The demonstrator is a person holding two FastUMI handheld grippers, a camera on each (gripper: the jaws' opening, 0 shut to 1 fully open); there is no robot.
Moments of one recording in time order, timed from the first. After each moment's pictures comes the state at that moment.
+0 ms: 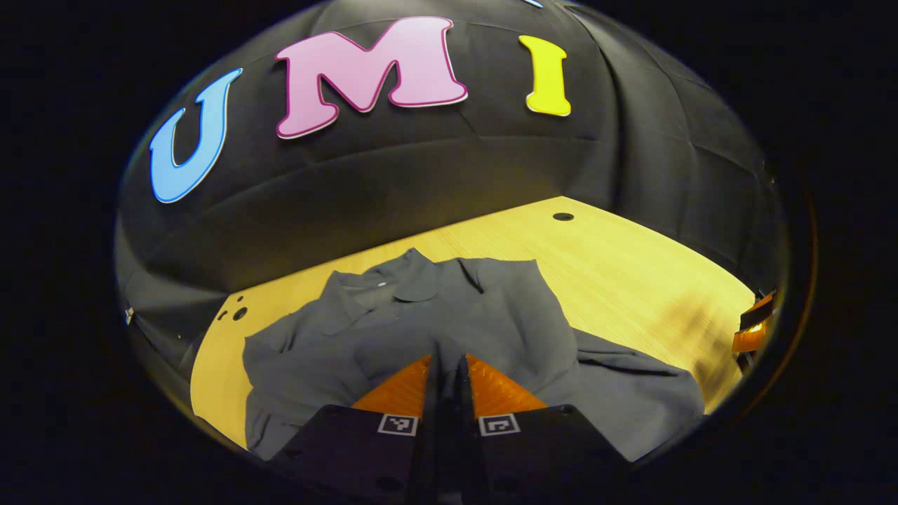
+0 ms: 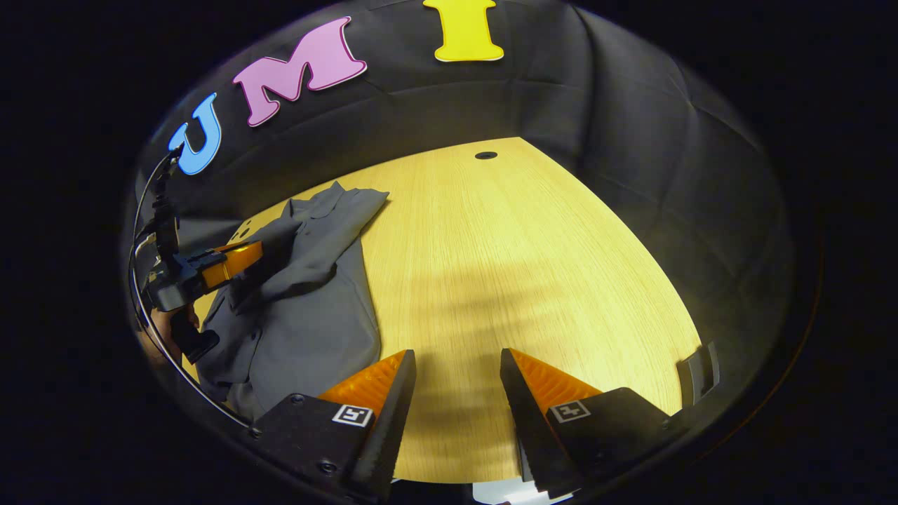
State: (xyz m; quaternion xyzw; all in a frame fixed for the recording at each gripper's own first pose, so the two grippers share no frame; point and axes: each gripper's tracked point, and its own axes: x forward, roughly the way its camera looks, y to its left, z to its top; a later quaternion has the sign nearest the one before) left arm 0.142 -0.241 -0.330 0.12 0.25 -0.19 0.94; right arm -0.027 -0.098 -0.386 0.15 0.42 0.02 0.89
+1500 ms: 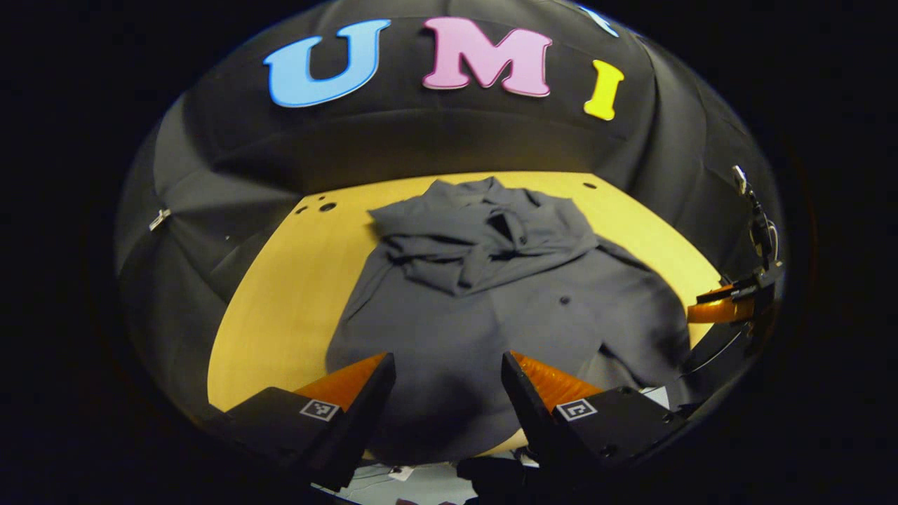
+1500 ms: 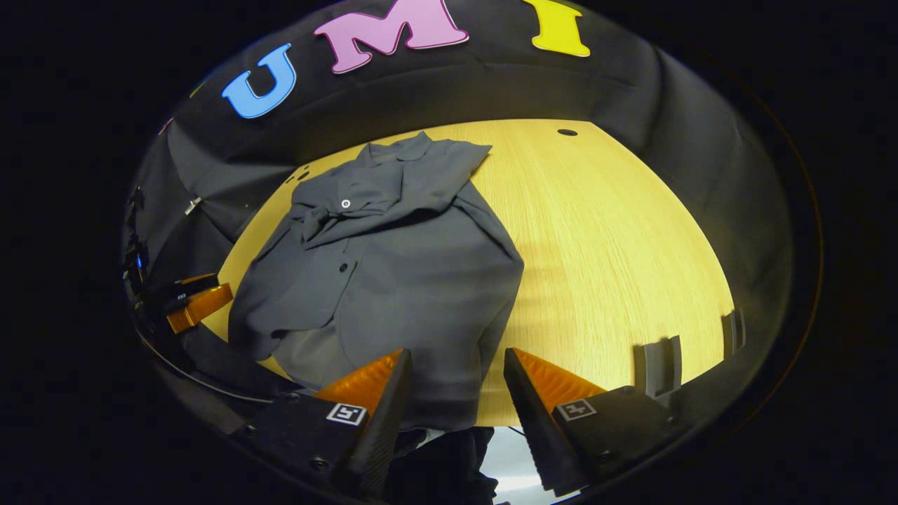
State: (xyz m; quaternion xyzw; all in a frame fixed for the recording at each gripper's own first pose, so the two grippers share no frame) left arm -0.060 0.016 -0.334 0.04 0.36 -0.11 0.93; right arm -0.107 0.045 -0.357 0.11 0.48 0.11 0.86
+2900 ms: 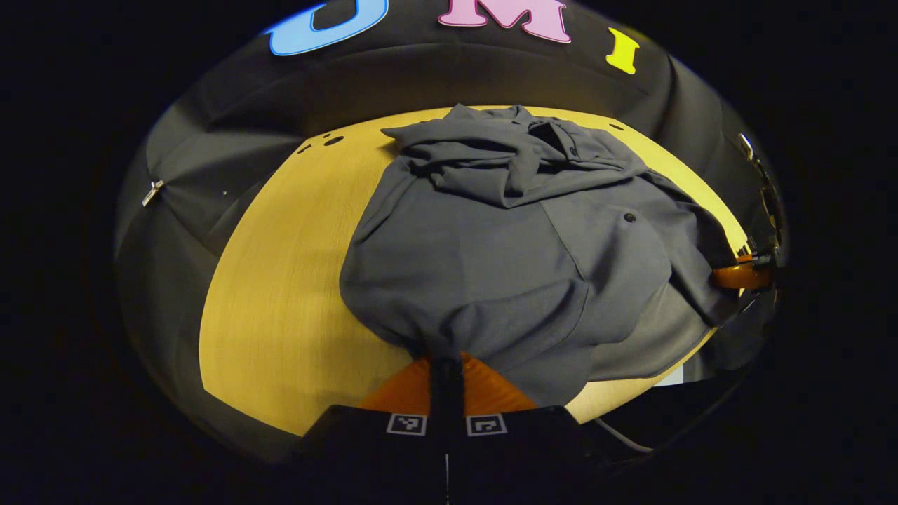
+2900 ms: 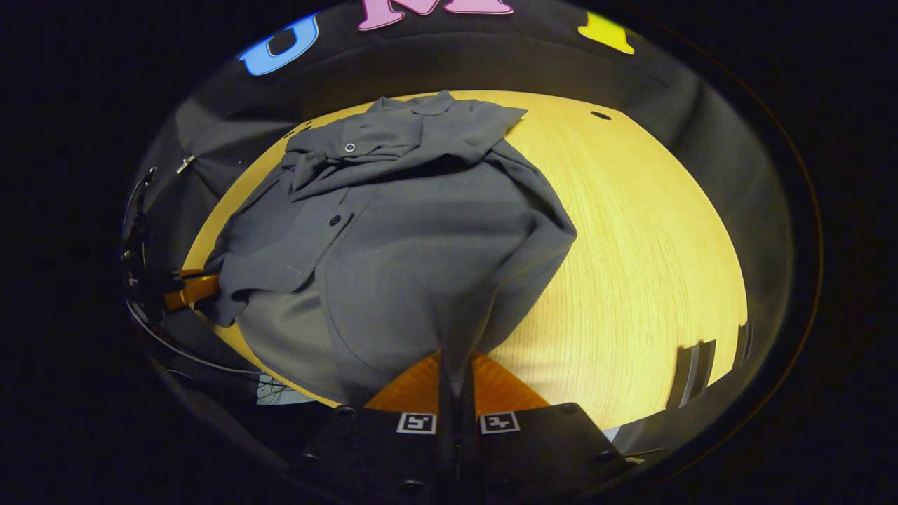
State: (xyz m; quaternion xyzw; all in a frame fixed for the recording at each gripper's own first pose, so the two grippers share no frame) left arm -0.060 0.046 -0.410 0.06 0.46 -0.11 0.88; right arm -0.102 0.088 -0.398 0.05 0.51 0.13 0.85
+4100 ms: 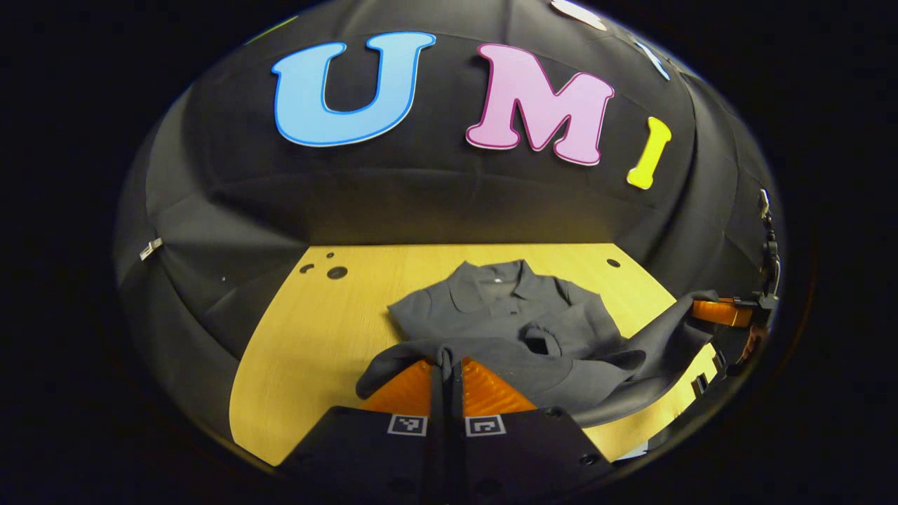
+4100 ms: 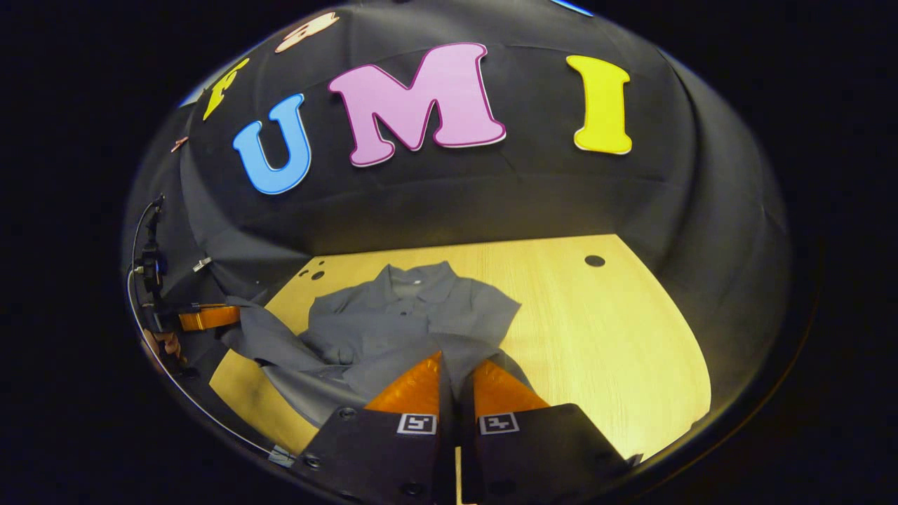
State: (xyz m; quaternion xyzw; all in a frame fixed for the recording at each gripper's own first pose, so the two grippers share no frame) left arm 0.132 0.018 -0.206 -0.02 0.27 -0.12 0.95; right arm 0.109 0.064 -0.211 0.12 0.28 0.12 0.95
